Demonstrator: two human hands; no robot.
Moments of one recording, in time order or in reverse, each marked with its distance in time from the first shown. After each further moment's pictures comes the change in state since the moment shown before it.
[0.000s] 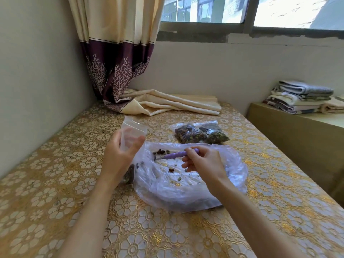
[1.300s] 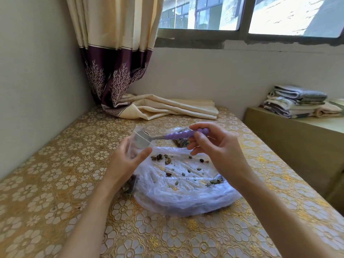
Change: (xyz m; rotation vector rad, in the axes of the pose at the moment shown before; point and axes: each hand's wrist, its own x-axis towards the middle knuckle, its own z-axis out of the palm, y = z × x) left_hand -0.006 0.008 0.005 -0.014 -0.185 -0.055; right_hand -0.011 -0.052 -0.031 0.057 -0.070 -0.353
